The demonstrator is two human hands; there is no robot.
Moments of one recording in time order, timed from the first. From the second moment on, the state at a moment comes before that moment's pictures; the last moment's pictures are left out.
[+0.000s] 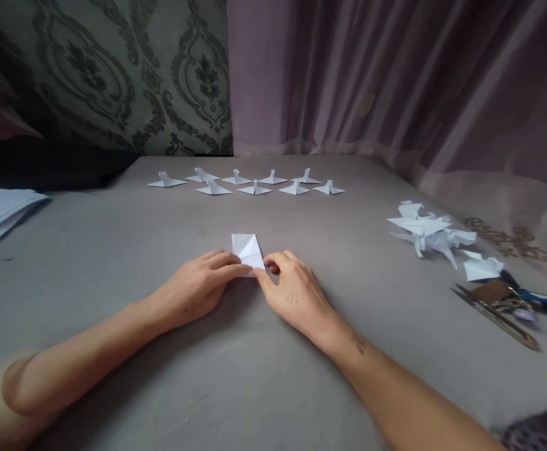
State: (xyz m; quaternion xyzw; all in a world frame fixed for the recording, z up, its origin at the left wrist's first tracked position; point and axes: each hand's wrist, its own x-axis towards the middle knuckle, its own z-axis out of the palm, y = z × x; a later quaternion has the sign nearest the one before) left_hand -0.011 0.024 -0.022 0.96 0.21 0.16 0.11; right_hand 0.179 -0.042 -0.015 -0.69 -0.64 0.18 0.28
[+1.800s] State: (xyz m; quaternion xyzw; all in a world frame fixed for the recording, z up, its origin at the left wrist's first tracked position) left_hand 0.004 0.015 -0.025 0.90 0.37 0.22 0.04; right_hand 0.186 -0.042 -0.018 -0.67 -0.69 0.14 0.25
